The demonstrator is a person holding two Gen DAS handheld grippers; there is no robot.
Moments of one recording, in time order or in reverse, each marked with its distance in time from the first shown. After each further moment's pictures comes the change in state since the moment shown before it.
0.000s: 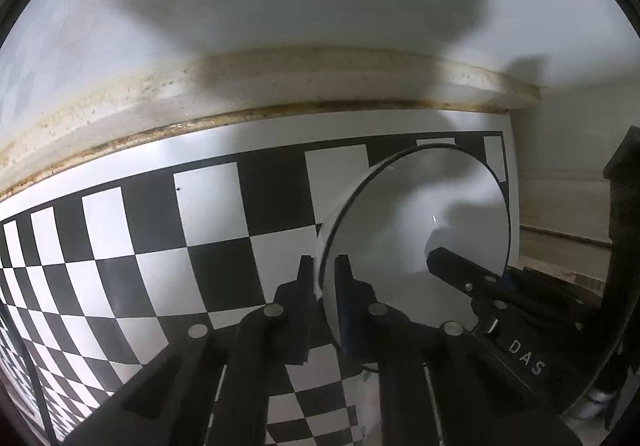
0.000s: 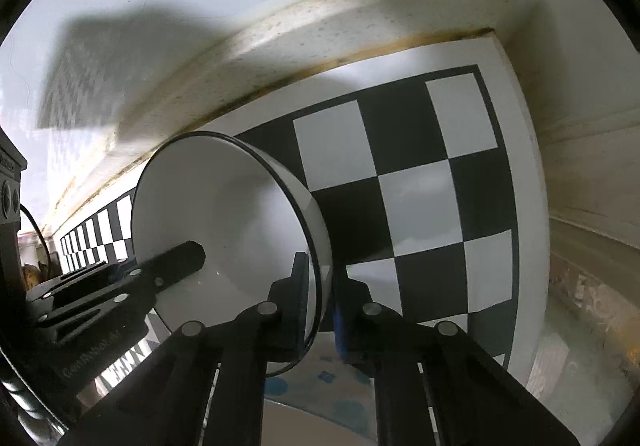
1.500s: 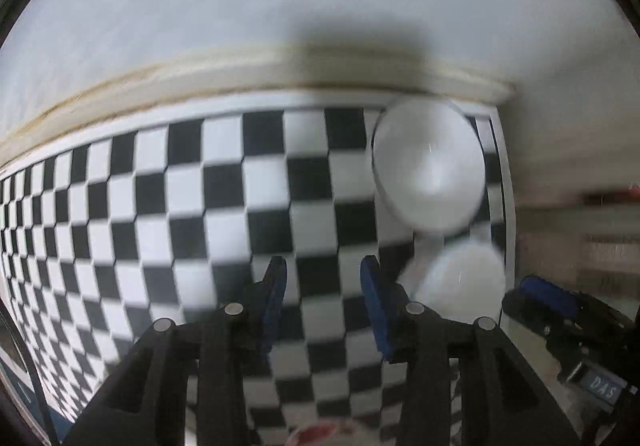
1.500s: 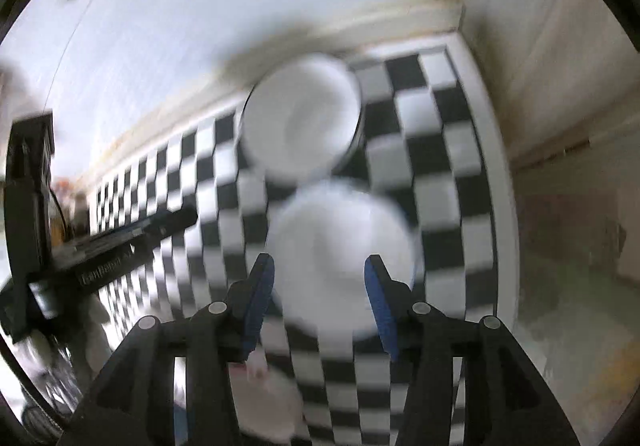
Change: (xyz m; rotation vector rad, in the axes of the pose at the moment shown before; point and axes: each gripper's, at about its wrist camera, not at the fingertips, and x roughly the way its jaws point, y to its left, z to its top) left arm -0.076 0.029 -0.098 -0.064 -0.125 0.063; right arm -0.102 0.014 -0.107 -0.064 -0.105 0.069
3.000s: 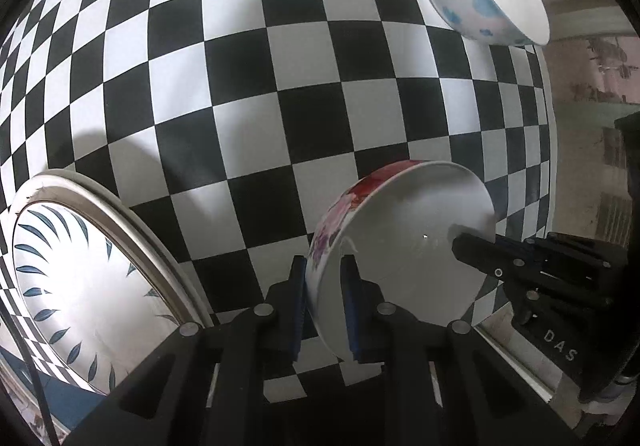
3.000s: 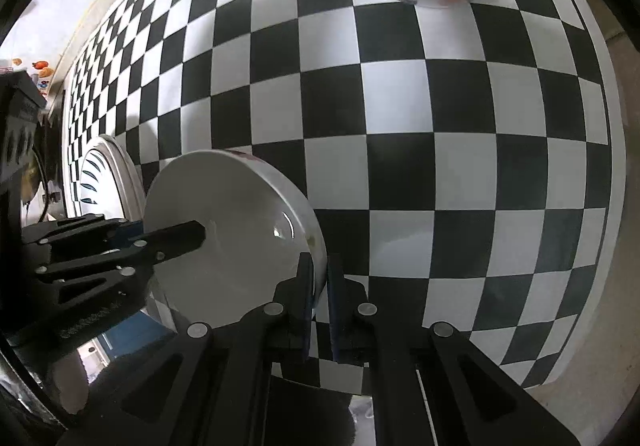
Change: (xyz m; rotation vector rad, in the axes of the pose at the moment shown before) left arm 0.048 0.020 -0.219 0.096 0.279 -0.037; right arm 0.092 0.015 -0.219 -0.097 0.268 -0.039
